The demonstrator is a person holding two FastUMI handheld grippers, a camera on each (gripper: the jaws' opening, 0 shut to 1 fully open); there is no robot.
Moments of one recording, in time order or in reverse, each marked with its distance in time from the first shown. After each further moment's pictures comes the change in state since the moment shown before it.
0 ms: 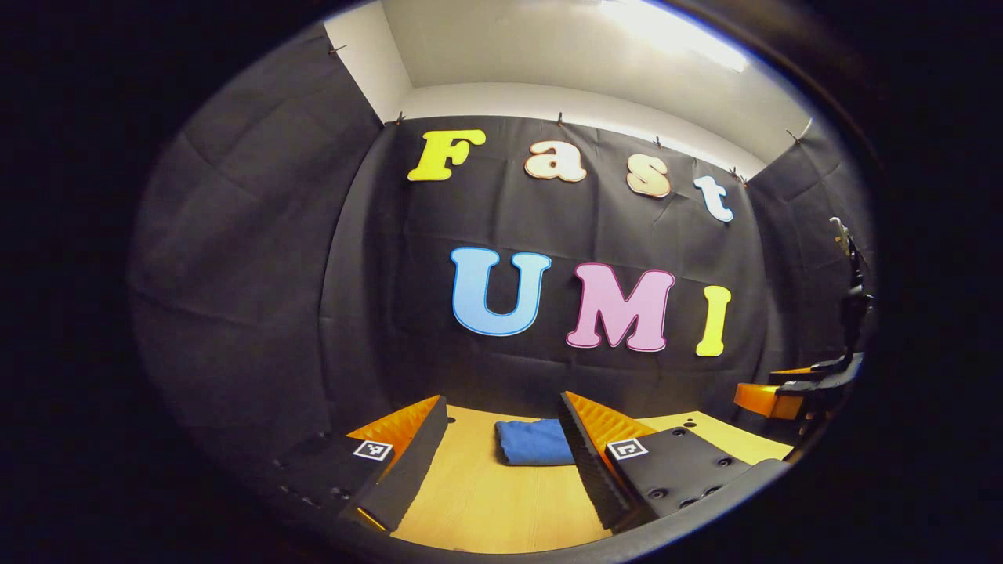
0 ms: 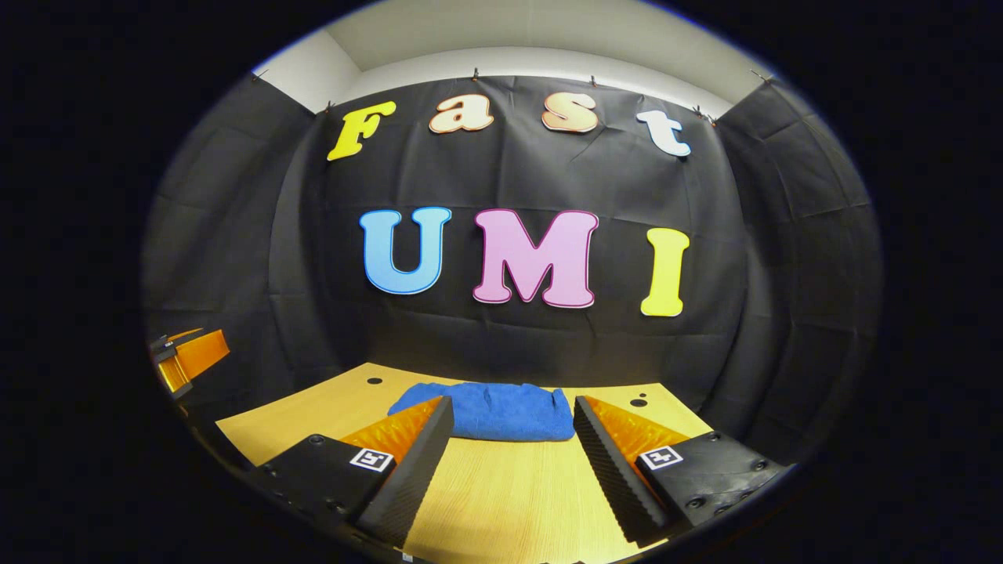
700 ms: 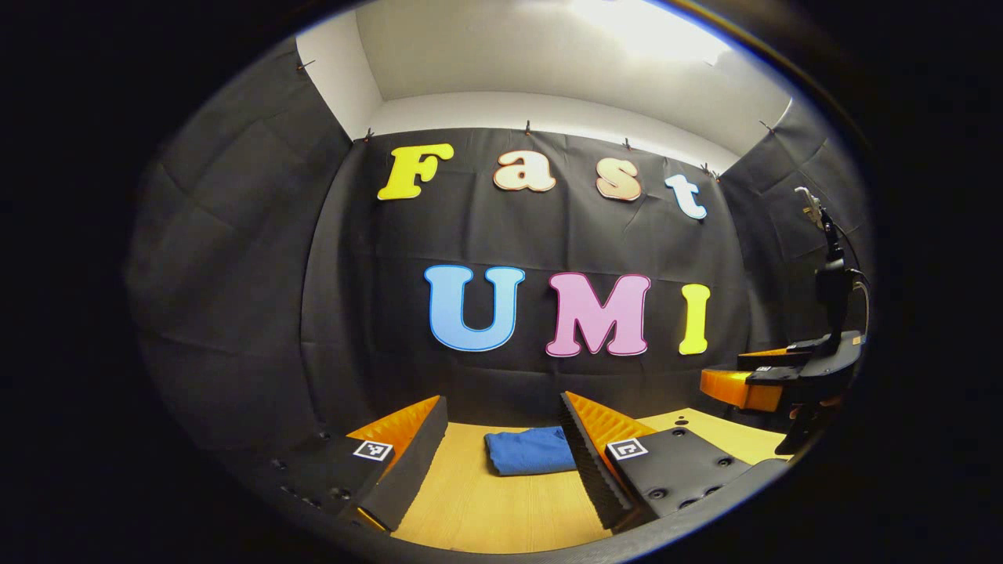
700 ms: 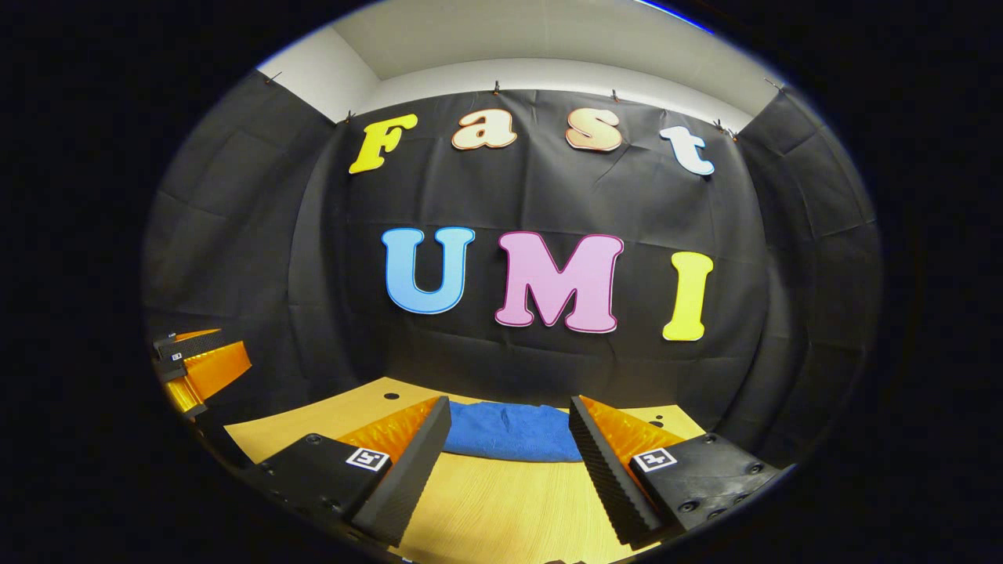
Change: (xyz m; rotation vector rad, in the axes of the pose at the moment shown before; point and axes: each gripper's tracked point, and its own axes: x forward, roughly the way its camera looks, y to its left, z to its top) left arm -0.002 -0.033 0.022 0.080 -0.043 -0.057; right arm 0.006 0.017 0.029 -0.014 -0.059 0.068
